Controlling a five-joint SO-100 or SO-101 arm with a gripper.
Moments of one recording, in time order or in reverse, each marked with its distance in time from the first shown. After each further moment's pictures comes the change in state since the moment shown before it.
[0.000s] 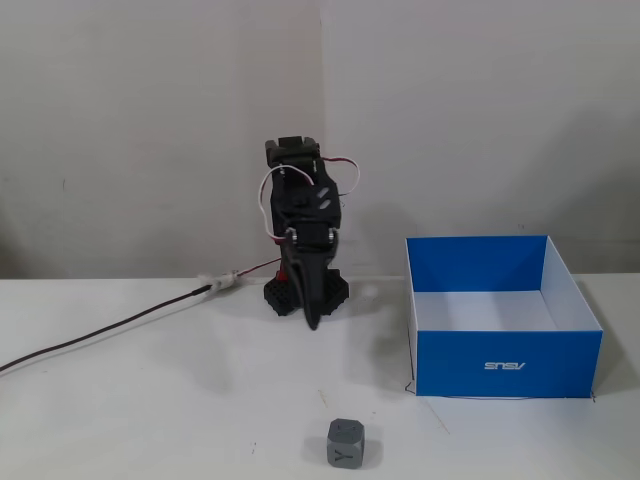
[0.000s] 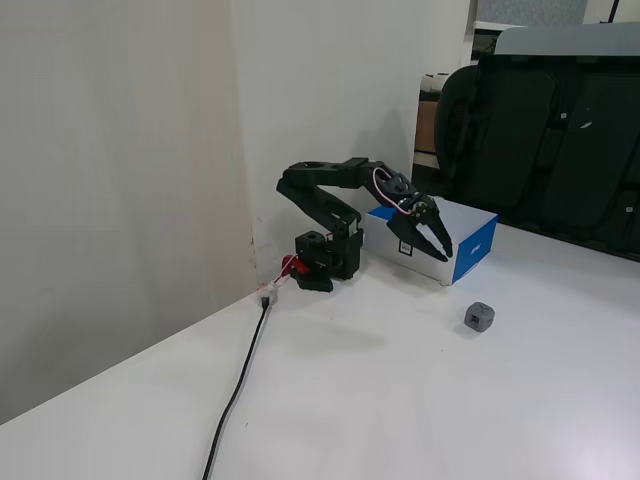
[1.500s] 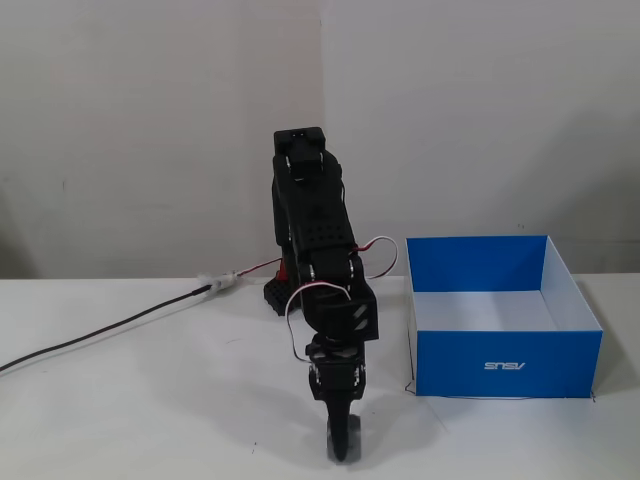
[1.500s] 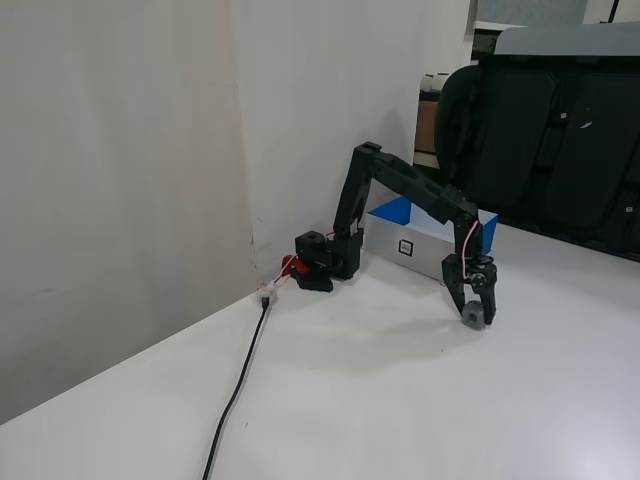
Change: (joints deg) arm -1.9 -79.2 -48.0 7.6 20.7
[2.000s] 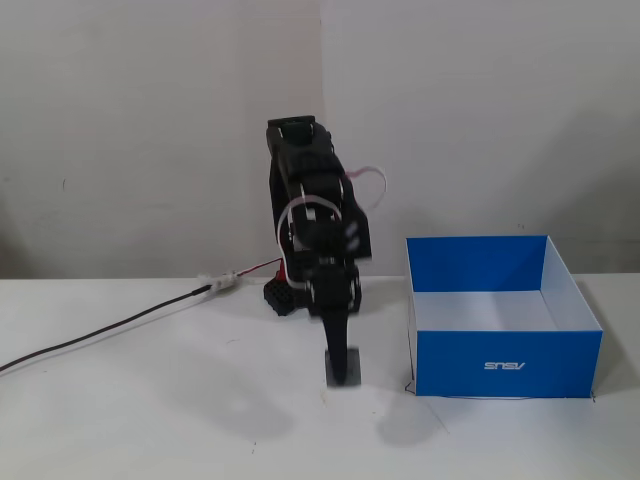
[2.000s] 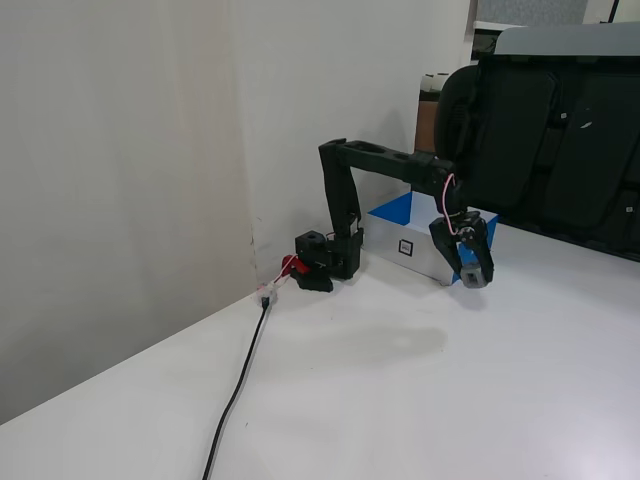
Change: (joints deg) arm -1.2 29.3 8.8 7.7 -2.4
